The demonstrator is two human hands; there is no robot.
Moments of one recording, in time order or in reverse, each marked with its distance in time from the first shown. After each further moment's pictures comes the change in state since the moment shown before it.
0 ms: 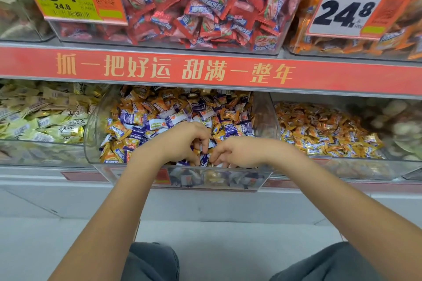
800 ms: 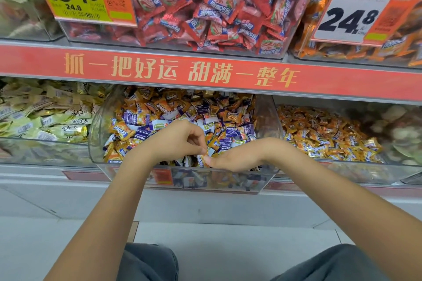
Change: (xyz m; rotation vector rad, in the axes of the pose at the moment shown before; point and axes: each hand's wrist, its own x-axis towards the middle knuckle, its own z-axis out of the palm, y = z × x) left_hand -0.018 -0.002 -0.007 -0.267 0.121 -0.056; right_hand 0.006 -0.013 -0.002 -0.114 -0.328 0.101
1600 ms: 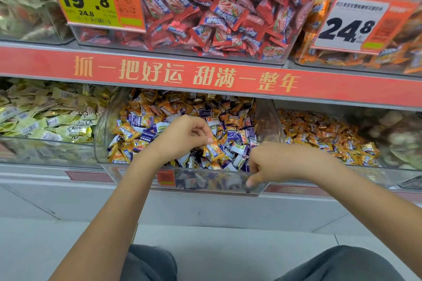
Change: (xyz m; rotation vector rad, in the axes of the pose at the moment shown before) left_hand 0.000 0.008 0.003 -0.138 0.184 0.033; right_hand -0.052 0.024 0.015 -0.317 0.331 0.101
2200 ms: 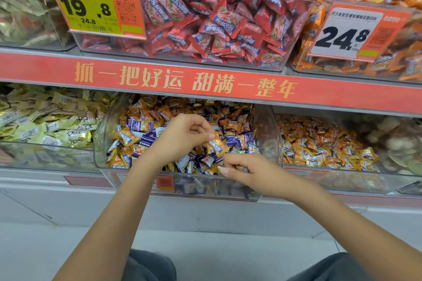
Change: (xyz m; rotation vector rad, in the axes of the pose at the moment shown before) left_hand -0.002 0.015 -0.003 -0.104 0.111 -0.013; right_hand 0.011 -0.012 0.034 0.603 0.413 -0.336
